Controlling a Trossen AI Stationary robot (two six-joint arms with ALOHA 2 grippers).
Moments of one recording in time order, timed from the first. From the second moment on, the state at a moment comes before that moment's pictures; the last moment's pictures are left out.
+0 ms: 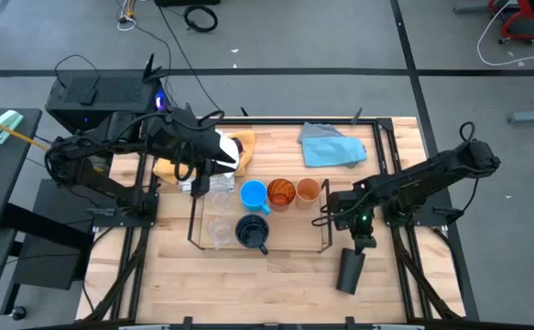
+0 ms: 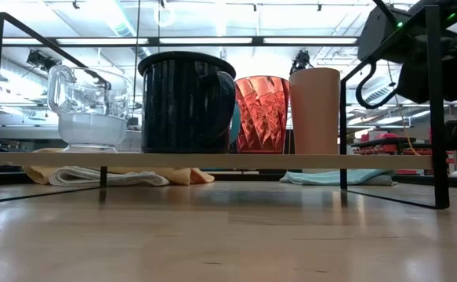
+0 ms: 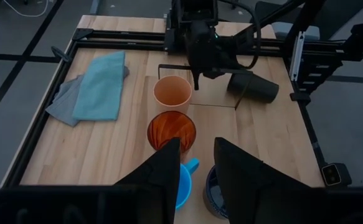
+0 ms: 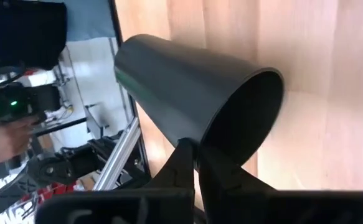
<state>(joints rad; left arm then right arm) 0.01 1.37 1.82 -1.05 0.00 -0.04 0.14 1.26 0.56 -0.65 -0.80 0.40</state>
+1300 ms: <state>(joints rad) 0.08 1.37 1.82 -1.06 0.00 0.00 0.39 1.13 1.56 -1.57 0.00 0.63</state>
